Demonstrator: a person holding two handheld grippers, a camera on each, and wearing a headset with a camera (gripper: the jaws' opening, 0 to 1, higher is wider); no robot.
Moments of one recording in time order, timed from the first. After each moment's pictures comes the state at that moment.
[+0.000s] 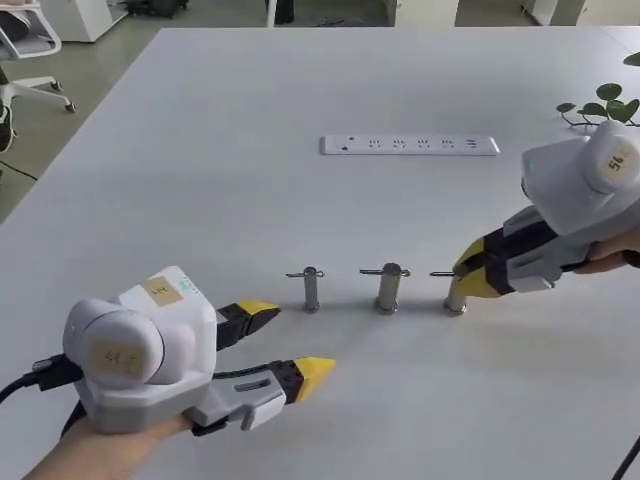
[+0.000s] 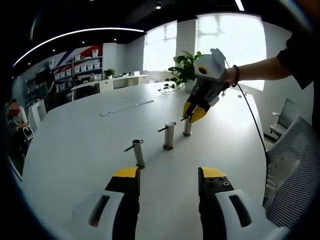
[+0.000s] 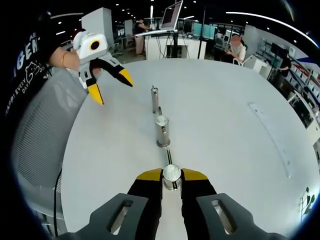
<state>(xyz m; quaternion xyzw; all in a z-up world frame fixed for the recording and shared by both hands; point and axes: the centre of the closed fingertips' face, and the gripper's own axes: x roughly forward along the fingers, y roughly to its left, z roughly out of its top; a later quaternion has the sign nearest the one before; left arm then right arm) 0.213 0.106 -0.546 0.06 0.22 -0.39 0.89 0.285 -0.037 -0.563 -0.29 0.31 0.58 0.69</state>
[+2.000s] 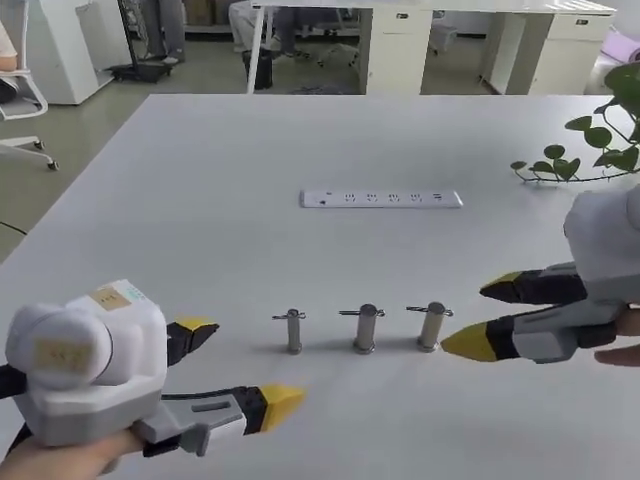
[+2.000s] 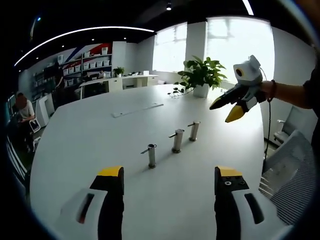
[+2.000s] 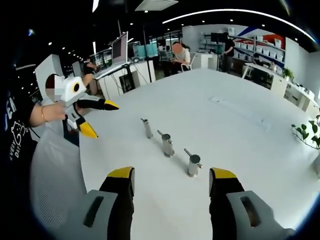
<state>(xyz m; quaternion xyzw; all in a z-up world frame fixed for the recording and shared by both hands) 0.203 0.135 -0.512 0.05 0.23 -0.35 0.91 0.228 -0.054 -0.501 -0.11 0.32 0.42 0.84</state>
